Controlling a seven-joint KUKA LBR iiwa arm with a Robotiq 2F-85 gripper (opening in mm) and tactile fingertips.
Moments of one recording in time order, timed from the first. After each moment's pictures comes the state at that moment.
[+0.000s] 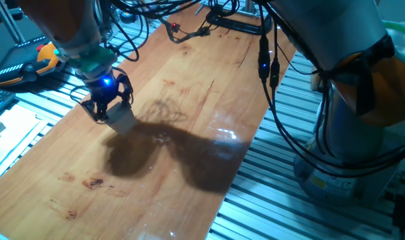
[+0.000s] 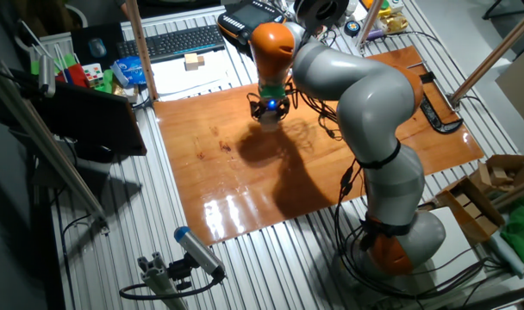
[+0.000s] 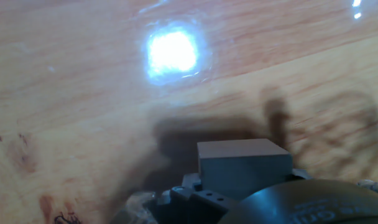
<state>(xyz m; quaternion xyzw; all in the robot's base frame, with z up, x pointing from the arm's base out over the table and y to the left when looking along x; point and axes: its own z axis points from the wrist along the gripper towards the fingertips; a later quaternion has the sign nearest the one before) 0.598 0.149 0.100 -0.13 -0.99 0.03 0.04</state>
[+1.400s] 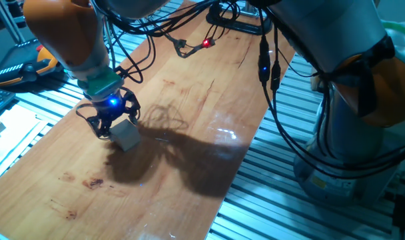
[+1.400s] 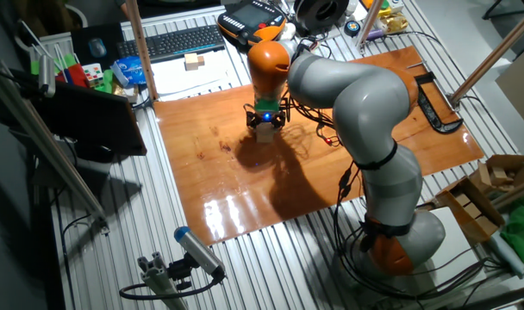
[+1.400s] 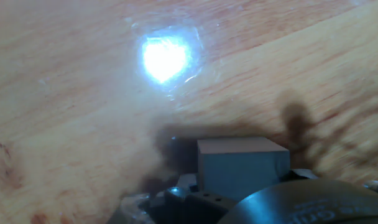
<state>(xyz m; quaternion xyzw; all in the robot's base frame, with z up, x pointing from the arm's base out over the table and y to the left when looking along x) 0.583 0.162 0.061 -0.18 -0.98 0.03 0.03</state>
